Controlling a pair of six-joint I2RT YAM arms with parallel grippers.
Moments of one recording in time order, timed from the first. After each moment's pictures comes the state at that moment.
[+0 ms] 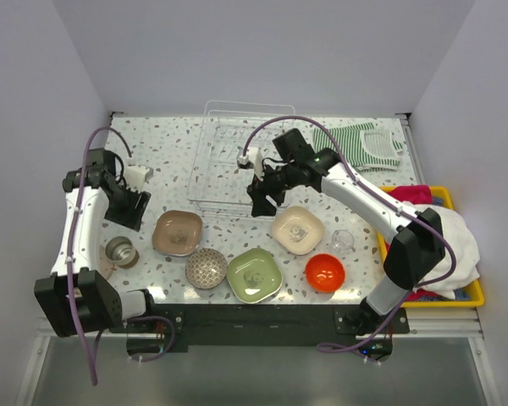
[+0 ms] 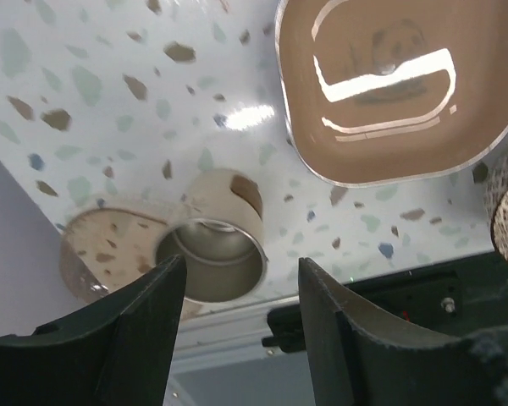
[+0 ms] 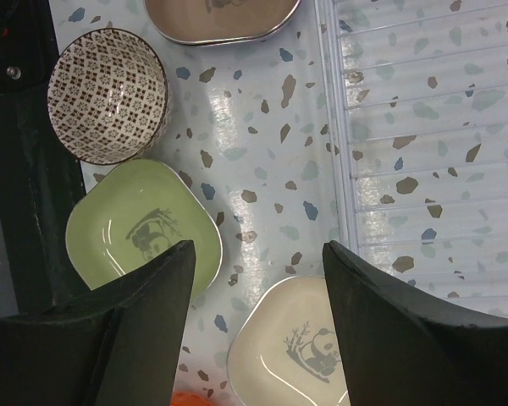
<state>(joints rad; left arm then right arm) 0.20 1.28 1.18 -1.18 0.10 0.51 0.65 1.66 1.50 -0.76 -0.59 -0.42</state>
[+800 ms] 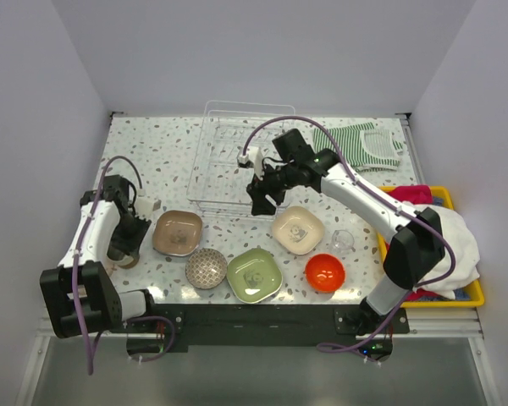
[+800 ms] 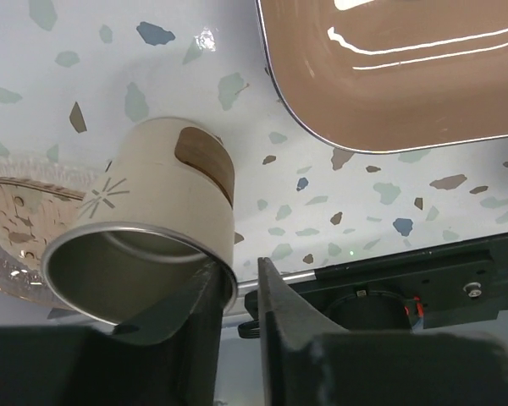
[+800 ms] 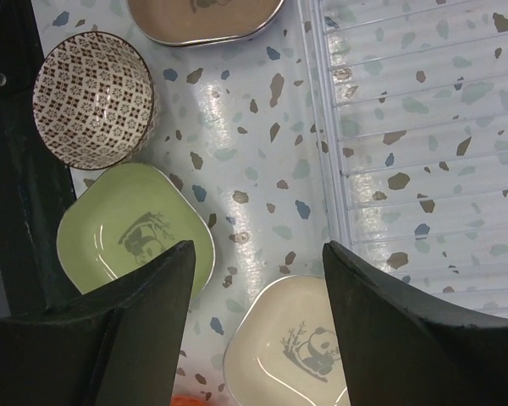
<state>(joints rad) 0.19 1.27 0.89 -1.12 0.01 0.50 0.65 1.66 1.48 -0.74 -0.57 -0.40</state>
